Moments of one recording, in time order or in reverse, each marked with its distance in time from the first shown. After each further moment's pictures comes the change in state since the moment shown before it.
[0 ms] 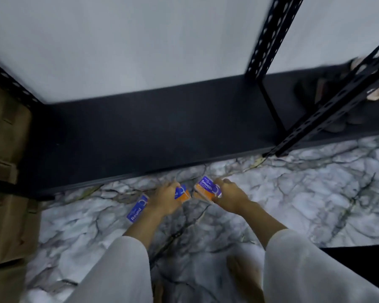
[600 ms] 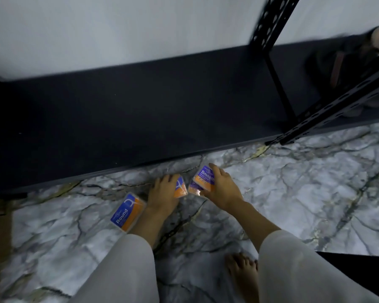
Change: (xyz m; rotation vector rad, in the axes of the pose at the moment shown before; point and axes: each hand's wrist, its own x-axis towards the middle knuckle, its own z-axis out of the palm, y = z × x) left_hand 0.052 -0.010 0.046 0.253 0.077 -0.011; right_hand 0.045 0.012 0.036 0.112 0.160 0.005
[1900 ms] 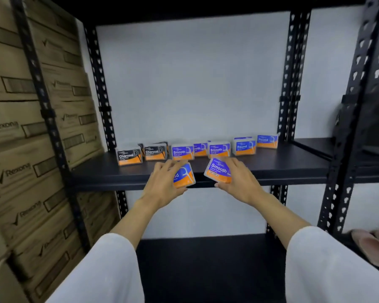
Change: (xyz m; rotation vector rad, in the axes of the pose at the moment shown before) left_hand -0.361 0.041 -0.473 0.060 1.094 0.354; right_hand -0.286 -0.318 -0.373 -0.058 0.732 -0.853
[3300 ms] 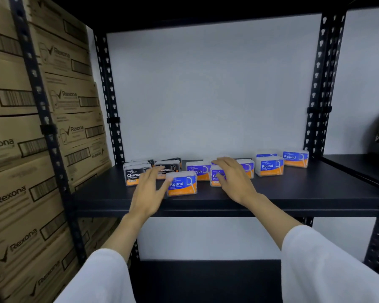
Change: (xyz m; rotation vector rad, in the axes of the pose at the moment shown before) left_hand 0.050 -0.104 0.005 -0.237 0.226 -0.264; right_hand 0.119 -0.011 0.054 -0.072 0.071 -0.106
